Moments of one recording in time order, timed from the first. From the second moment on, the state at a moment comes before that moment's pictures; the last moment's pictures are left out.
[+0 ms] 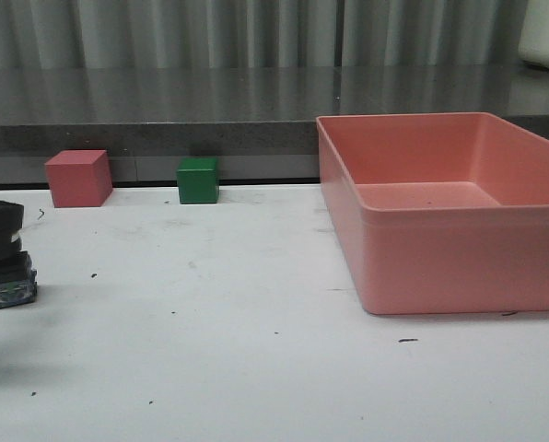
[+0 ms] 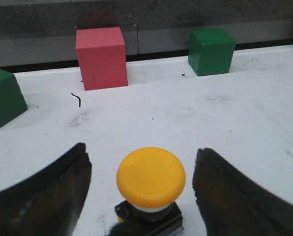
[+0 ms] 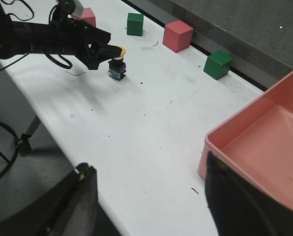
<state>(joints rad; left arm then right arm) -0.23 1.72 -0.25 -0.02 -1.14 -0.02 0.79 0.44 -0.72 0.05 0.75 -0.12</state>
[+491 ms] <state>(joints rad) -0.23 1.29 -0.24 0.00 -0.81 -0.02 0.79 0.44 -0.72 0.05 0.75 -0.12</state>
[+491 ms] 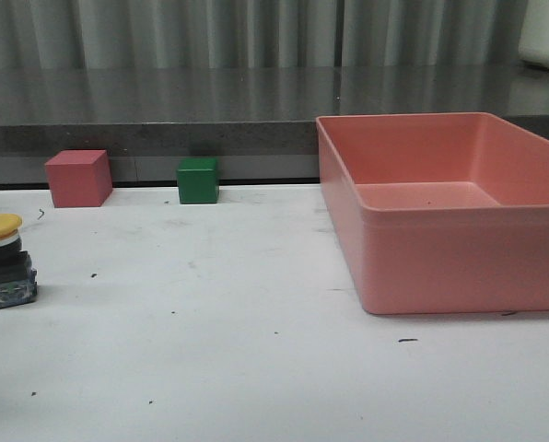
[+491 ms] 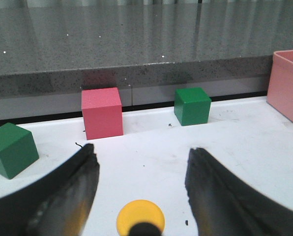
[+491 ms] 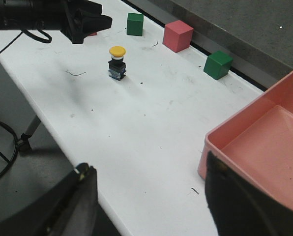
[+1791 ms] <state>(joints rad) -0.23 0.52 -0.81 0.00 1.02 -0.02 0.79 0.44 -0.72 0.05 0.75 -0.12</state>
